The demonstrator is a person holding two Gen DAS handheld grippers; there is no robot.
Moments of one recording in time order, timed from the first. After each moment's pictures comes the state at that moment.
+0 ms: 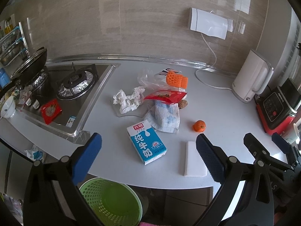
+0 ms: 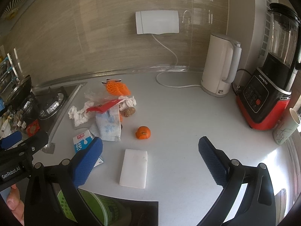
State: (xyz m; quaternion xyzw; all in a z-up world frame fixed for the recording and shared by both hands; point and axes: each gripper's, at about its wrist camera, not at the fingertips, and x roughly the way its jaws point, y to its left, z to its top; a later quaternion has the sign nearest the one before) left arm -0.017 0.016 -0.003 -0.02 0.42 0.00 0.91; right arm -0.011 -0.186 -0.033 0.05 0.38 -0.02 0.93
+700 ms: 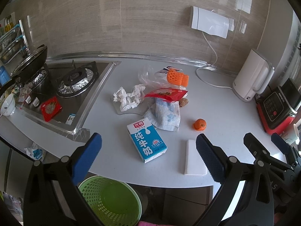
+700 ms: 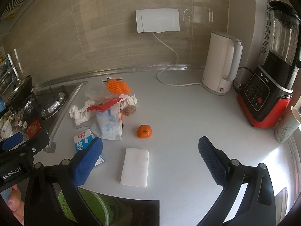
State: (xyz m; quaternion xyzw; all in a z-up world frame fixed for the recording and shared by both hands) left arm -0.010 0.018 -0.008 -0.03 0.42 0.00 0.91; right arm -0.011 -0.183 -0.035 0.05 0.38 -0.02 0.92
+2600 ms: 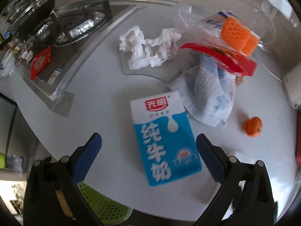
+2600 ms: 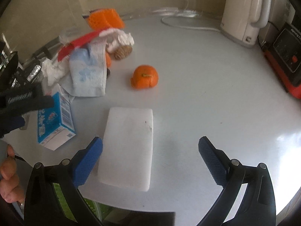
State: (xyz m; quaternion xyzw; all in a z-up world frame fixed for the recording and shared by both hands) left arm 0.100 0.026 -0.154 -0.08 0.57 0.13 0.81; right arm 0.044 -0.167 -0.187 0.07 0.50 0.00 0.86
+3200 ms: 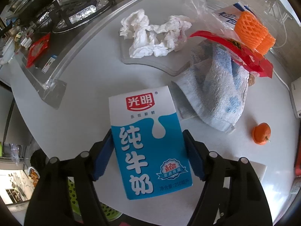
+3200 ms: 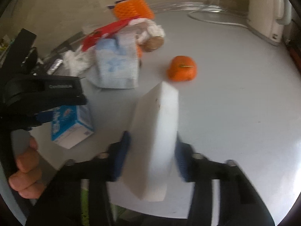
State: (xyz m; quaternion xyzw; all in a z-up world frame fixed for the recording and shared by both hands) left arm 0.106 0.034 -0.175 -0.11 0.58 0.14 0.80; right arm 0.052 -0.142 -0.197 0.10 0.50 0.10 0.85
